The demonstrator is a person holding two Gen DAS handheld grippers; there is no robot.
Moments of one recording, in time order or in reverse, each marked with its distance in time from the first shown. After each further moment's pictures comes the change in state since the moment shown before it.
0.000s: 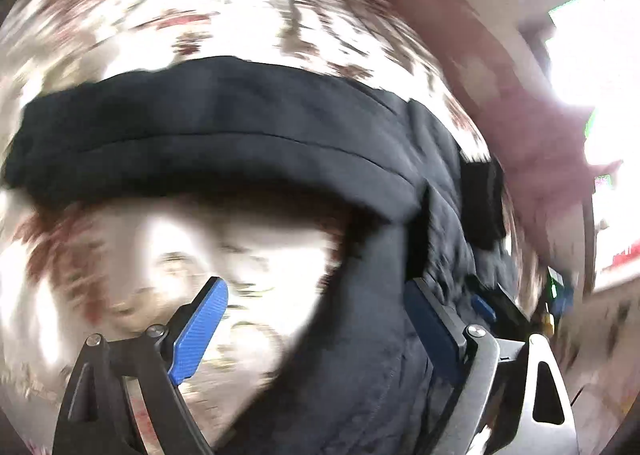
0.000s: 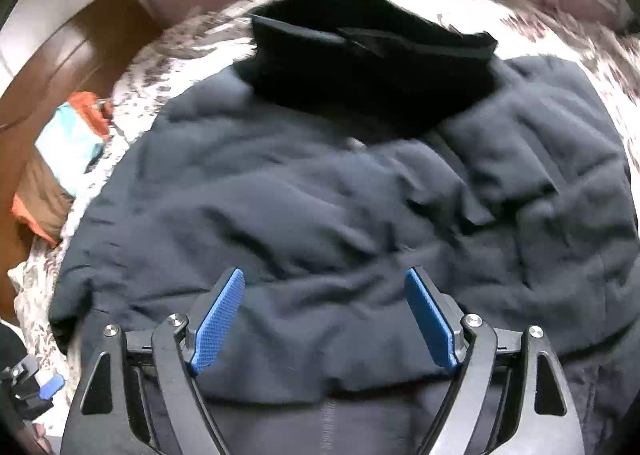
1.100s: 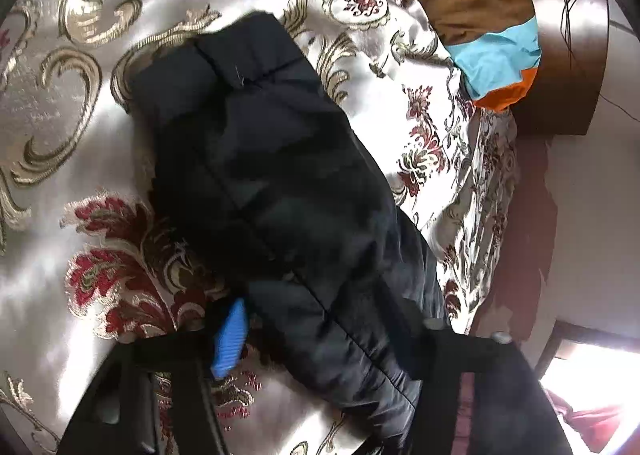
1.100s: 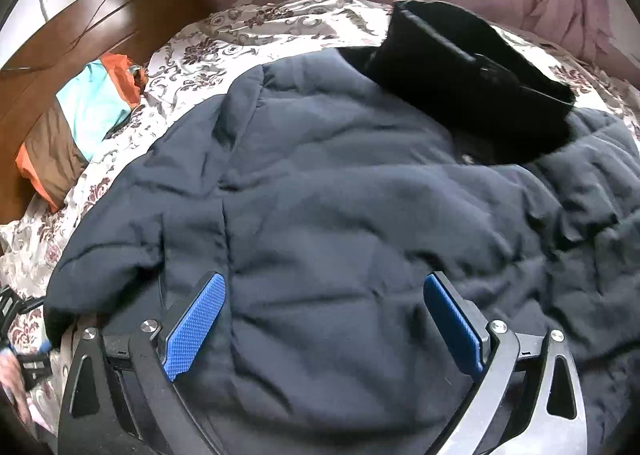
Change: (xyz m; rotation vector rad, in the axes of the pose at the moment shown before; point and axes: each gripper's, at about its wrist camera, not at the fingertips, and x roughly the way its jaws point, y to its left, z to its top) left arm 0.016 0.174 0.055 -0.854 -0.218 -0.073; right arm -0.003 0.078 -0.024 -0.138 -0.056 -0.015
